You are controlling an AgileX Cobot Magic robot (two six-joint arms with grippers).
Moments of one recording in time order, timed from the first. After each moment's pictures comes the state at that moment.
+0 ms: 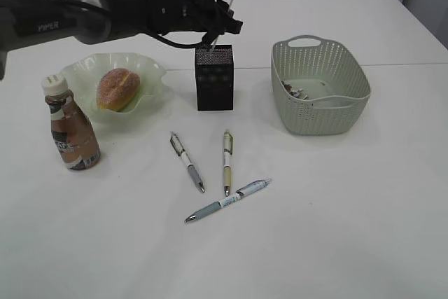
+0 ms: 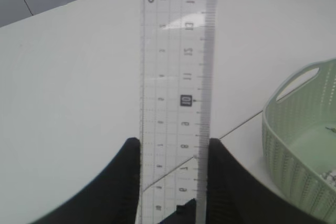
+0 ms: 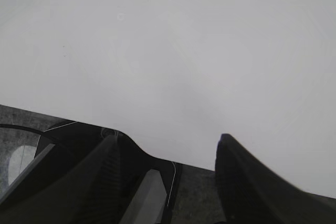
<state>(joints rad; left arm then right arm) -0.50 2.41 -2.06 -0.14 0.07 0.25 0.41 0.89 -0.91 -0.03 1.25 0.22</state>
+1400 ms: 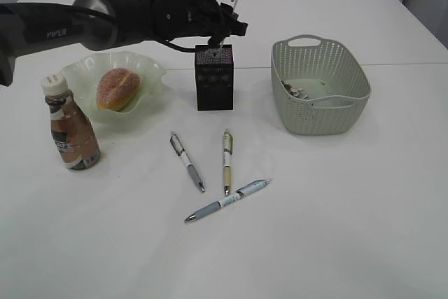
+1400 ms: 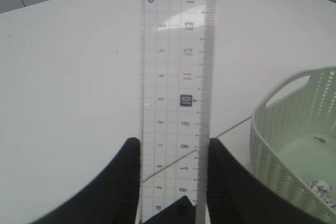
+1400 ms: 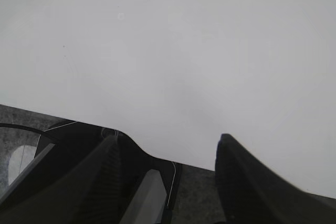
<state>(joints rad) -0.51 2.43 -2.06 -0.21 0.04 0.25 0.41 0.89 -0.91 -0.03 1.25 0.22</state>
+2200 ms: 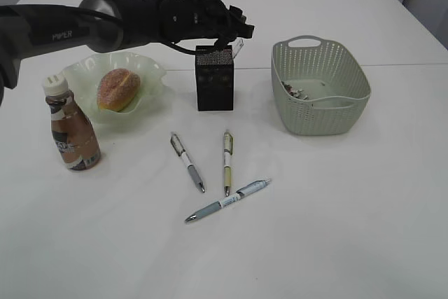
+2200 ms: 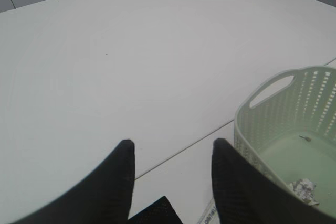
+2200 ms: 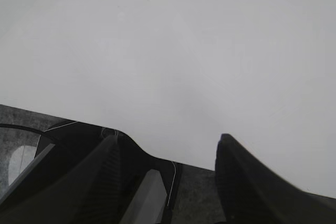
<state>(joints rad) -0.53 2.43 -2.06 -0.21 0.04 0.25 0.41 0.89 -0.91 -0.03 1.25 0.22</state>
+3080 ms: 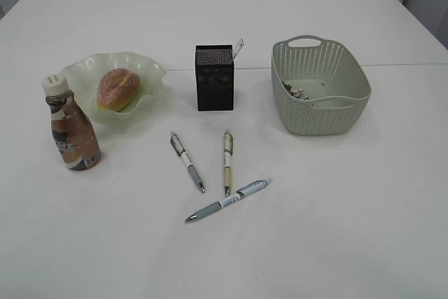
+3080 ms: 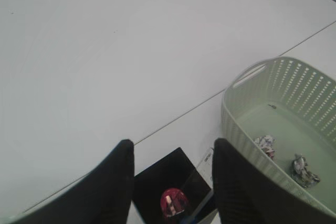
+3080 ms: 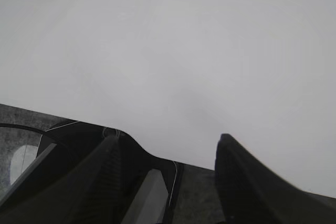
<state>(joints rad) -0.47 2.18 -2.06 -0.21 0.48 0.23 0.41 0.89 -0.91 -0.03 1.25 0.22</state>
